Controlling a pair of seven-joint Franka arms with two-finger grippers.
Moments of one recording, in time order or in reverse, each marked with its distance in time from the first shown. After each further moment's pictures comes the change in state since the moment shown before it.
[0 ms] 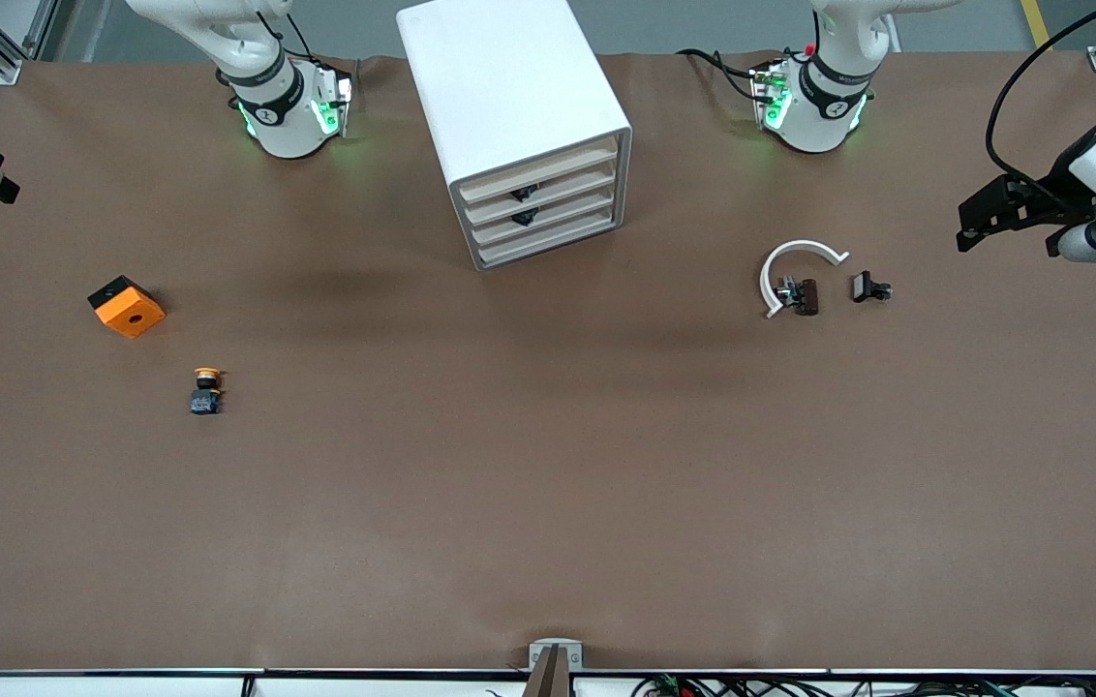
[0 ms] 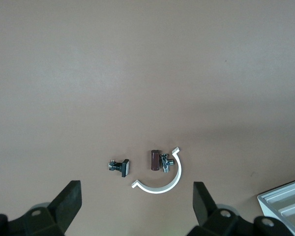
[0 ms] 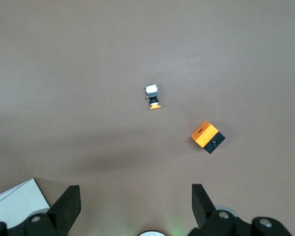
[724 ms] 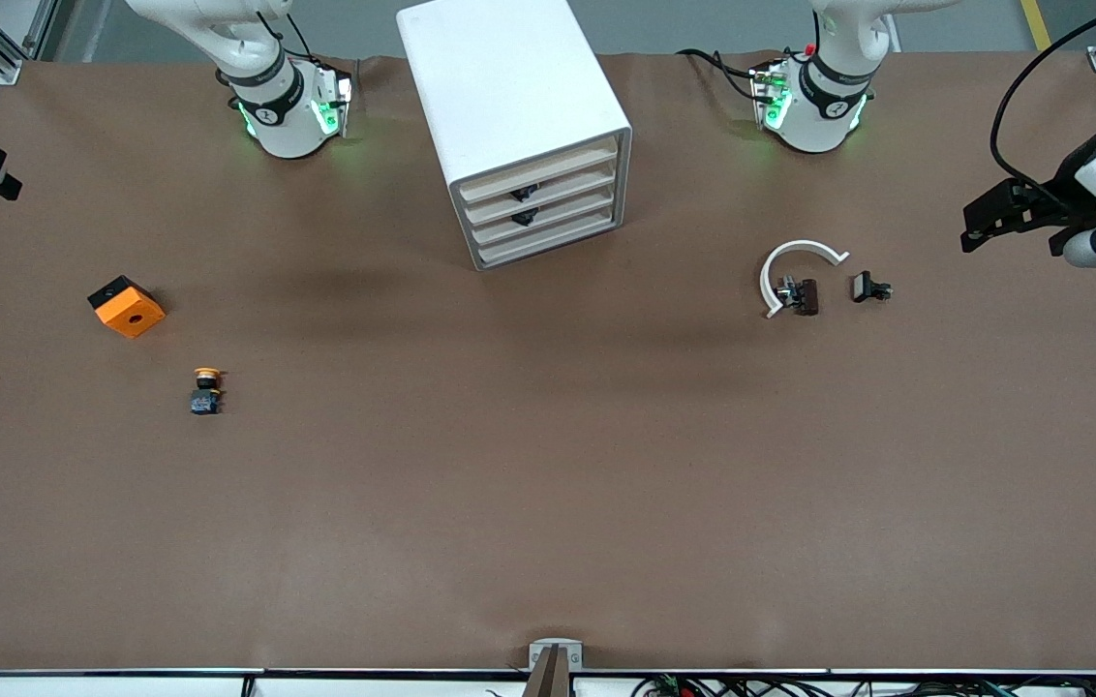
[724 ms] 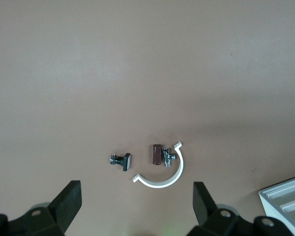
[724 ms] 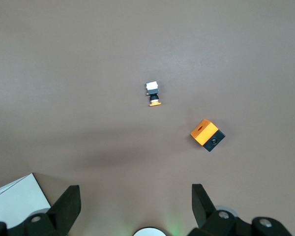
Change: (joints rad) left arm 0.009 0.022 0.006 -0.002 0.000 -0.028 0.001; right arm 0.000 0.000 0.000 0.000 0.000 -0.015 -0.011
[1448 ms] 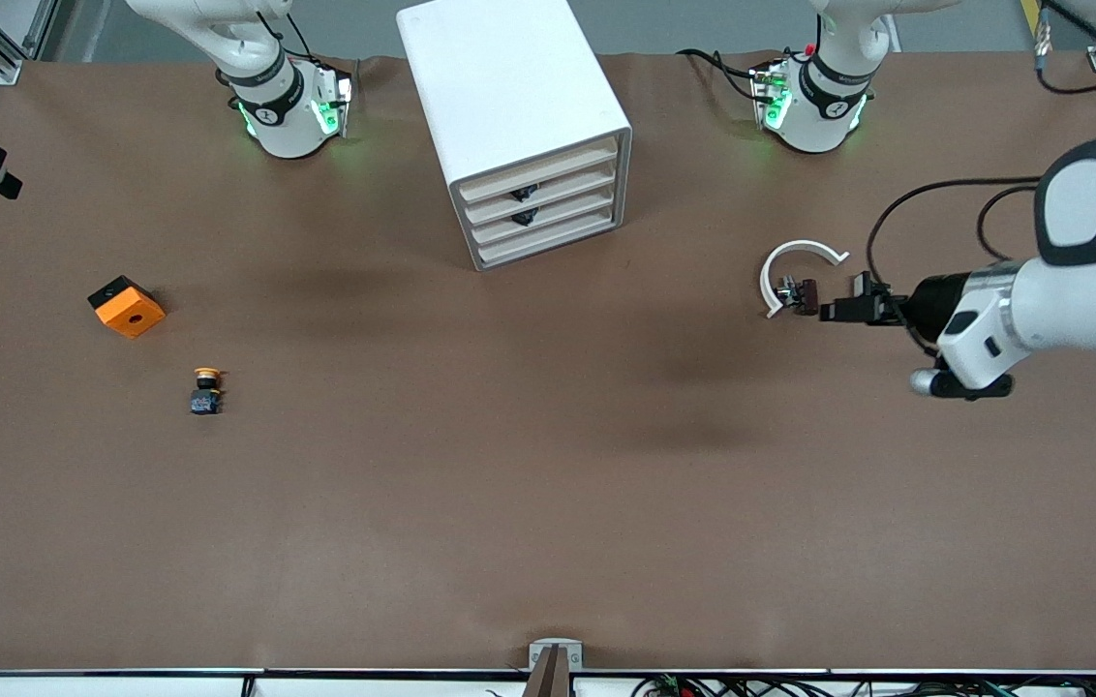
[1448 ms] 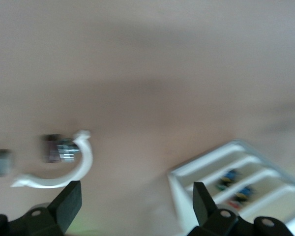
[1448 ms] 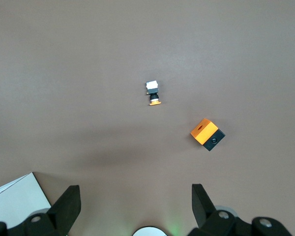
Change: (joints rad) left arm -0.010 0.330 -0.010 -0.006 -0.466 0.046 -0.080; right arm 0.000 0.000 0.000 0.001 0.000 -0.004 -0.001
